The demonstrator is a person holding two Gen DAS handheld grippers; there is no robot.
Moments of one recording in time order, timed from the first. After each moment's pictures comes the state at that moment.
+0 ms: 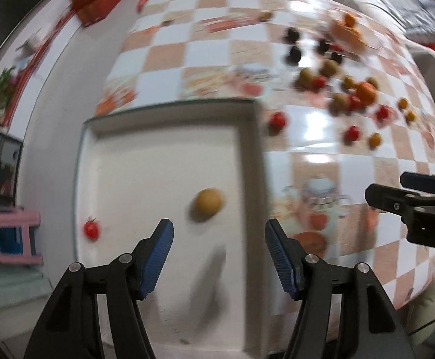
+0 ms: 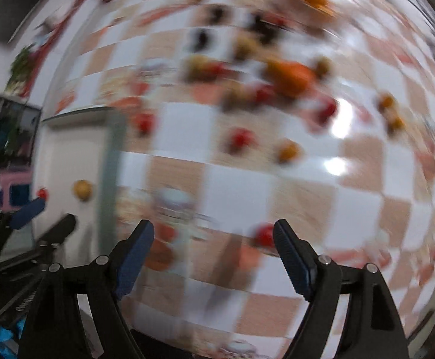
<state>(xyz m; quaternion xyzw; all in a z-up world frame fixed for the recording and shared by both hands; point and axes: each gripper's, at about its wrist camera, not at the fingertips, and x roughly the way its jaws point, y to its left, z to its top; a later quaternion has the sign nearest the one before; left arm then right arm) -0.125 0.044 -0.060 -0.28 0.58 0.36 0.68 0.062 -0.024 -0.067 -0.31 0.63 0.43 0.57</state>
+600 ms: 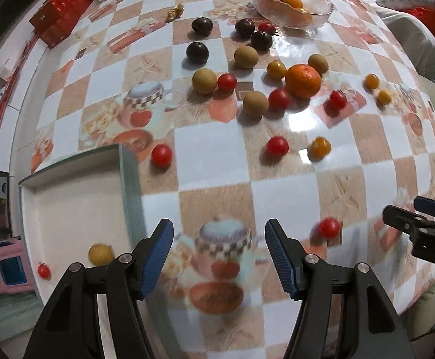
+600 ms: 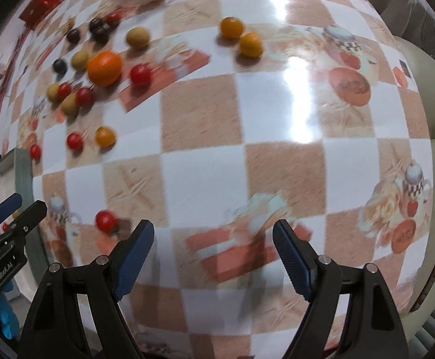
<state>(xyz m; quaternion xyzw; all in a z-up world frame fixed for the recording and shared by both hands) -0.014 0.022 -0.084 -0.25 0.61 0.31 0.68 0.172 -0.112 -0.093 -0.27 0.67 0.33 0.61</state>
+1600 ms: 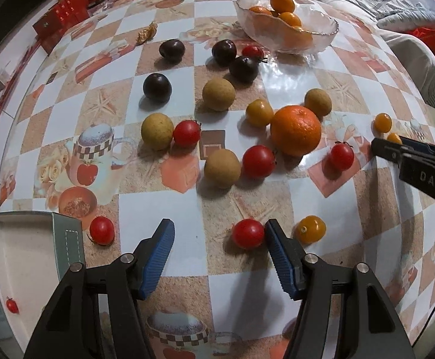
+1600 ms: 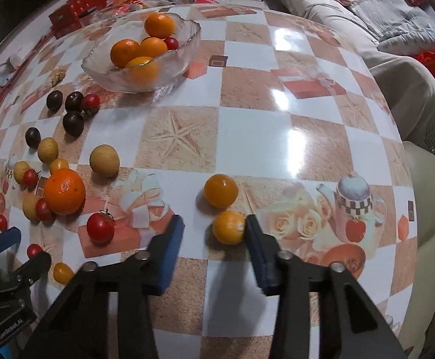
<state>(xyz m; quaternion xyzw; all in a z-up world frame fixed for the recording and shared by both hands) 0.039 0.038 -0.120 -0.26 0.55 0.33 0.73 0.232 -0.003 -0.111 -0.30 0.52 0.40 0.69</state>
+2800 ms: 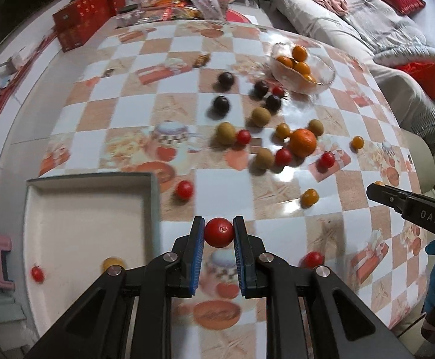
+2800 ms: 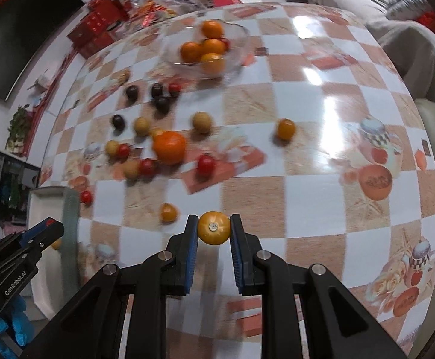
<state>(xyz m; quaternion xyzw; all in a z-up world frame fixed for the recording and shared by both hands) -0.063 0.035 -0.043 -0.29 0.49 0.34 0.75 0.162 -0.059 -0.051 -0.21 0.58 0.45 0.64</state>
